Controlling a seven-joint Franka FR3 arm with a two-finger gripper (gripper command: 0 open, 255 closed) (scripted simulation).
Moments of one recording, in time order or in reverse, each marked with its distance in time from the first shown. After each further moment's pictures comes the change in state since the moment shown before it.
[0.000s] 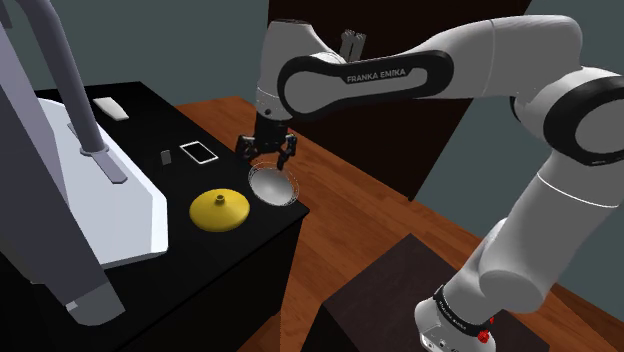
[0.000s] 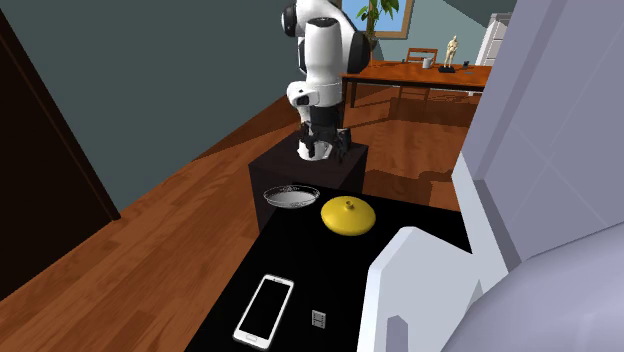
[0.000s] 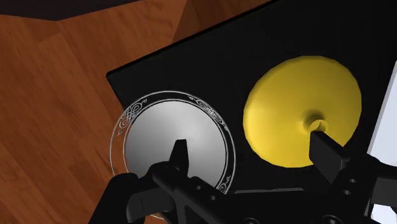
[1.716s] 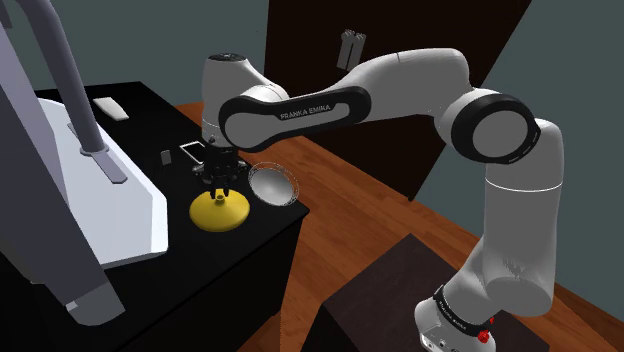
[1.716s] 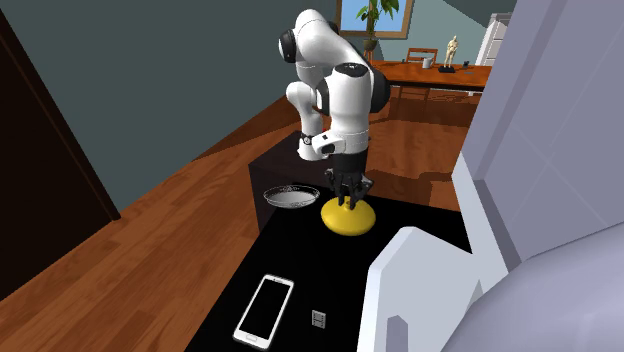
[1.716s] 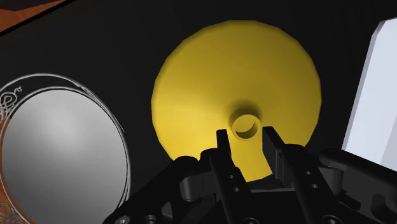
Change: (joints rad) arm 0.136 0.390 0.001 0.327 -0.160 0.029 0.159
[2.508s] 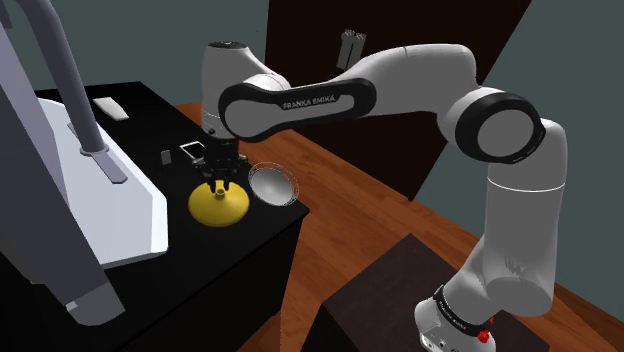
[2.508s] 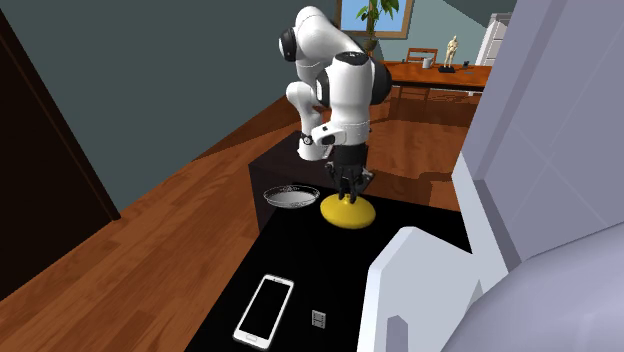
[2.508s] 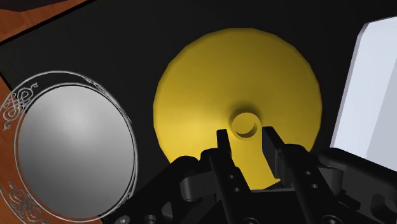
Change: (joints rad) arm -0.002 -0.018 0.004 0.029 0.008 -0.046 -0.004
